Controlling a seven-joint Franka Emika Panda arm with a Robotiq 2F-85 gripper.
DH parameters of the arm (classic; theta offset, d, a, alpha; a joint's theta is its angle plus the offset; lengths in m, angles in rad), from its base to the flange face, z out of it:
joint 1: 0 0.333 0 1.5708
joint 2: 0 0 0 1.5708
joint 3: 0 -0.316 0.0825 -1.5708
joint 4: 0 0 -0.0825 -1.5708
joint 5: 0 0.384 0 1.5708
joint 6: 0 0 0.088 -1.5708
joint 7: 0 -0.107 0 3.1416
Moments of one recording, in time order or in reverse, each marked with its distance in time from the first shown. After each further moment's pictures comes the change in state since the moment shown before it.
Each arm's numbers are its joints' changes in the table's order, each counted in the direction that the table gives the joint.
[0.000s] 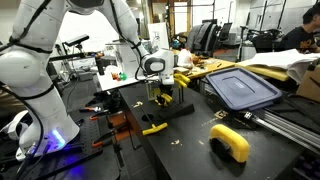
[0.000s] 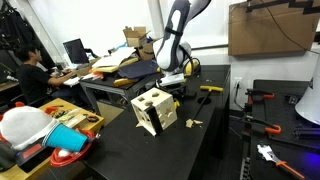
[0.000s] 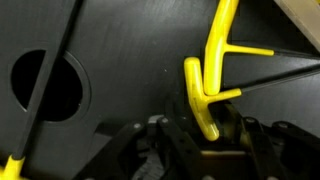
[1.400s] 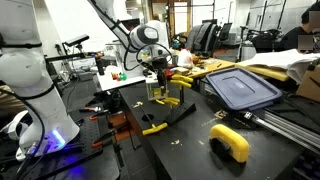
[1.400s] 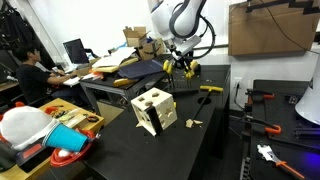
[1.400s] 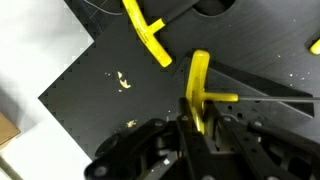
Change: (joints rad) arm 0.036 0.414 0.089 -0.174 -0.599 -0.284 0.141
